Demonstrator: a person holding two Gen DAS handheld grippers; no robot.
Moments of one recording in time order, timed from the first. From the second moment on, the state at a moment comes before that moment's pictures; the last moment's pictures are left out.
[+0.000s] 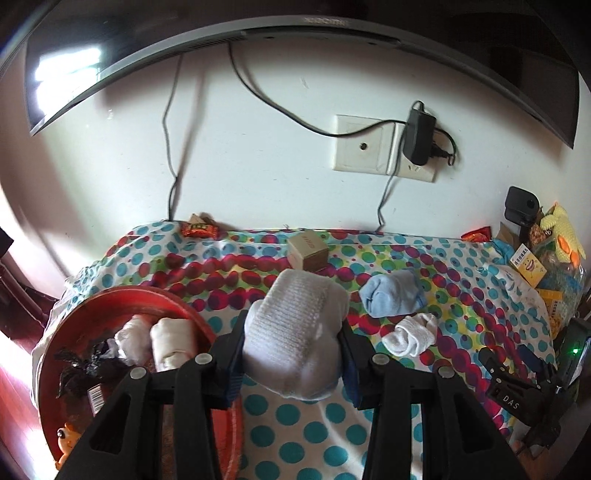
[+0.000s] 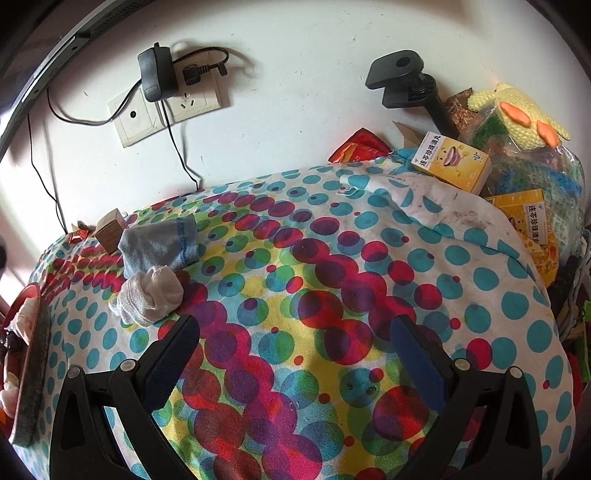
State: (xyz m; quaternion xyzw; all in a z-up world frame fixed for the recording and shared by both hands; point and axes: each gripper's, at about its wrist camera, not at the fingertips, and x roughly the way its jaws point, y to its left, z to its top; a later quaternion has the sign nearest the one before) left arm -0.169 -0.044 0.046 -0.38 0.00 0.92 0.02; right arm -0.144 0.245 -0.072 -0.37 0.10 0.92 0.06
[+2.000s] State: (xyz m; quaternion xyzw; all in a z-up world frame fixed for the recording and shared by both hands) left arm -0.093 -0.347 -0.041 -0.46 -0.08 0.87 -0.17; right arm -0.149 0.243 -0.075 -0.39 0.10 0.92 0.05
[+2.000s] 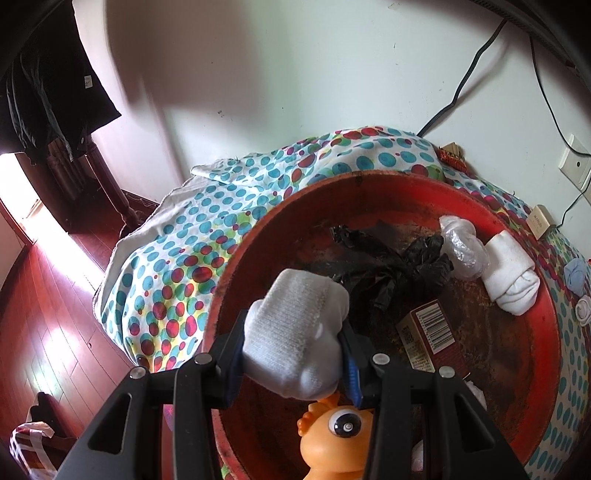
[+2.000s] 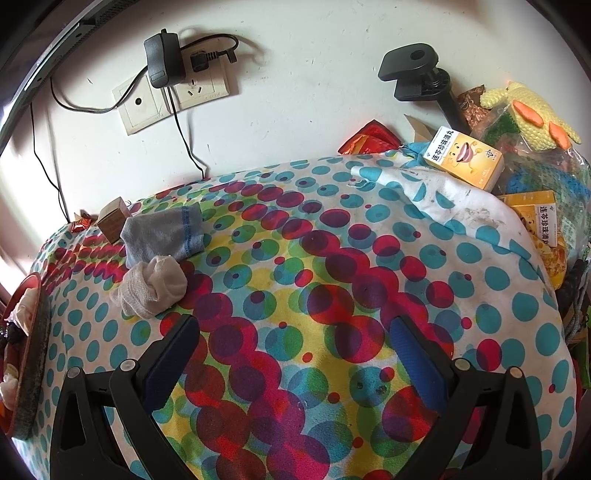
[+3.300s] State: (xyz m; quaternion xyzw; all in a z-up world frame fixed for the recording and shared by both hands) left arm 0.082 -0.205 -0.030 -0.28 -0.09 0.96 -0.04; right arm -0.197 0.123 -0.072 -0.43 0.02 0.90 0.00
